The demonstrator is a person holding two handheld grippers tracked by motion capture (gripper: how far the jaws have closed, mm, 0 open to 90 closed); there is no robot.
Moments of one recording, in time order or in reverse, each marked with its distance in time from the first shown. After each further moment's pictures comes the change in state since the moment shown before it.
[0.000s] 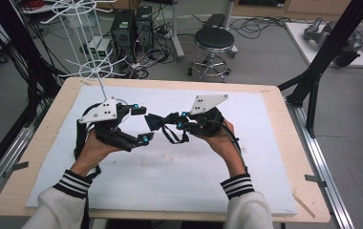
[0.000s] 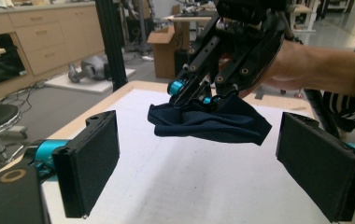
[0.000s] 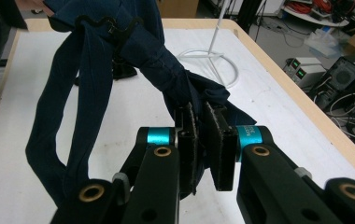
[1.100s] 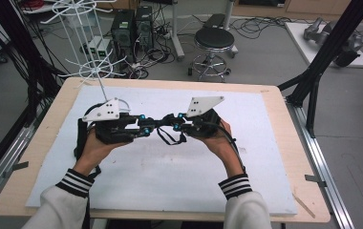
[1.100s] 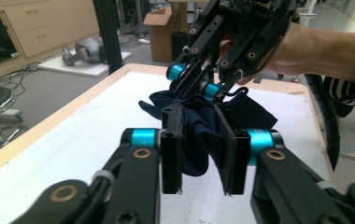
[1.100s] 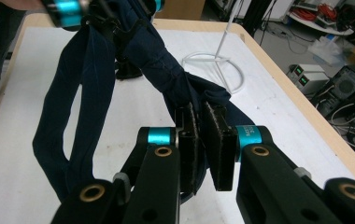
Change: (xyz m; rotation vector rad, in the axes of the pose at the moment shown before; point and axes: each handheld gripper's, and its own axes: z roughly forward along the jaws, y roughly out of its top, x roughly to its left) left arm 0.002 -0.001 -0.002 0.058 -0.004 -0.020; right arm 0.005 0.004 0.005 -0.004 0.013 -0.036
